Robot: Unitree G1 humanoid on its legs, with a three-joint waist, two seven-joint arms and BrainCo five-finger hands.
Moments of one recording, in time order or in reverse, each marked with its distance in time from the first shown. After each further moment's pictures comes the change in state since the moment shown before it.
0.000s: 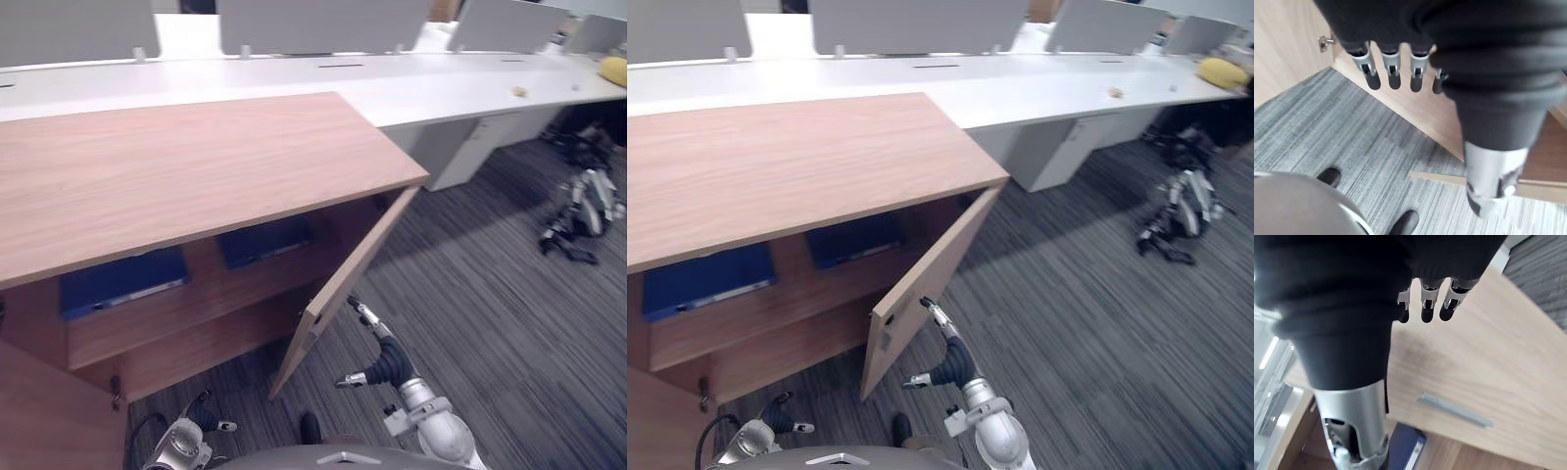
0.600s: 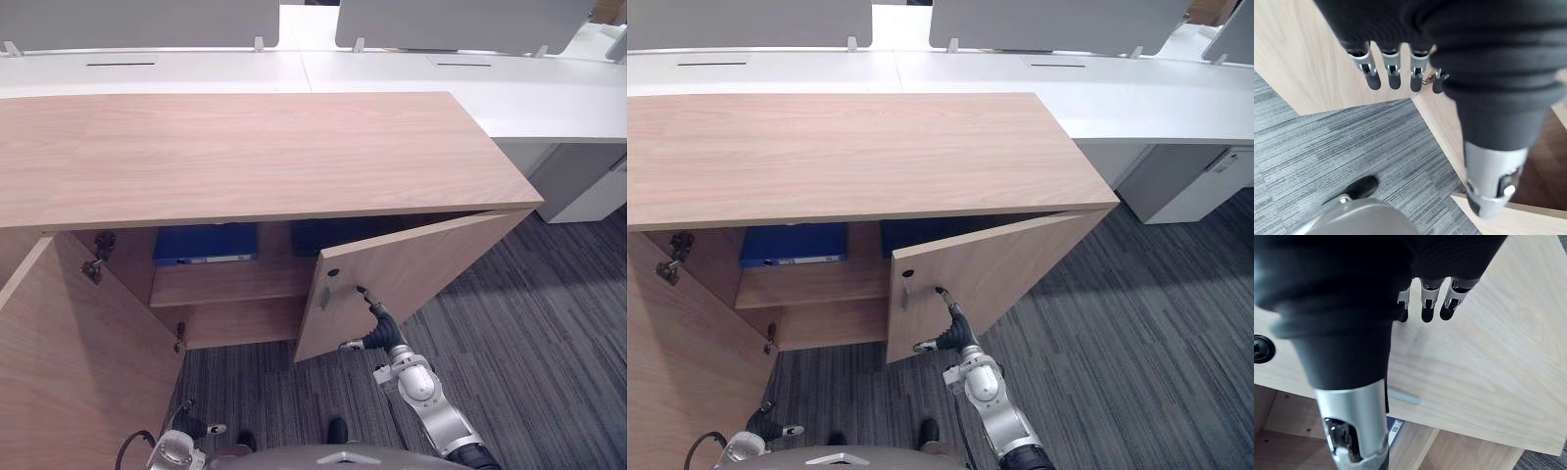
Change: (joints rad) left arm 0.061 -0.019 0.108 0.001 -0.078 0.011 0.059; right arm -0.295 0.078 -0.076 0.475 0.014 0.044 -0.115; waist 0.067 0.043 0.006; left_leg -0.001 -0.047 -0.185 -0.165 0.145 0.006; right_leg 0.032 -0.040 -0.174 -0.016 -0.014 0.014
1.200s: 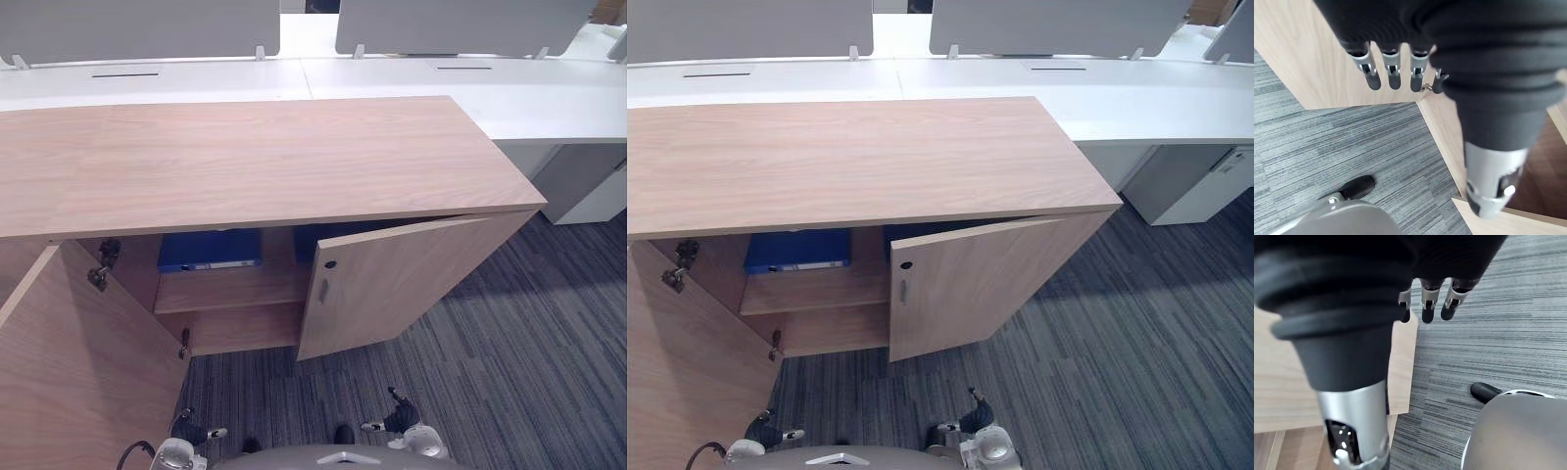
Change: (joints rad) left arm 0.020 -0.021 0.018 0.008 -0.081 0.000 -0.001; right arm 0.018 0.098 -0.182 0.606 0.012 0.065 -0.034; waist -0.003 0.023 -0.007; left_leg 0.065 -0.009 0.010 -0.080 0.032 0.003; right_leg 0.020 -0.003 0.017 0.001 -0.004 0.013
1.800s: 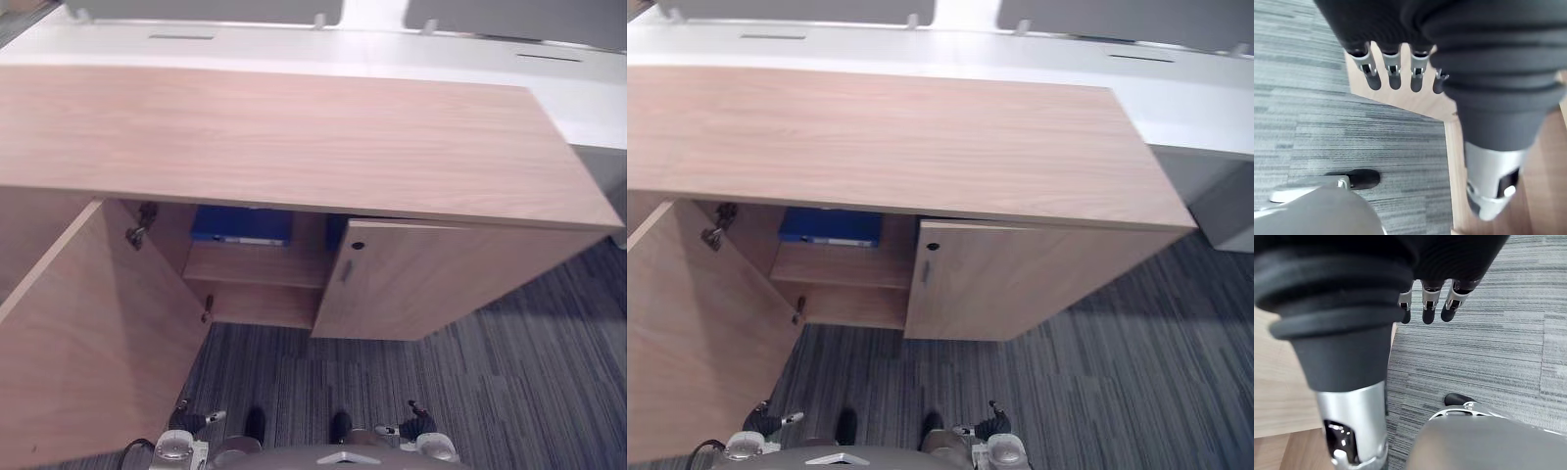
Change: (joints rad) left arm -0.020 -0.040 0.116 -0.050 -0.160 -0.012 0.014; right arm -0.039 0.007 -0.098 0.065 0.056 0.023 -0.042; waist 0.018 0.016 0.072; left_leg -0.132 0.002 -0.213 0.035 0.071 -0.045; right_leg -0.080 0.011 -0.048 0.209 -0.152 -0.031
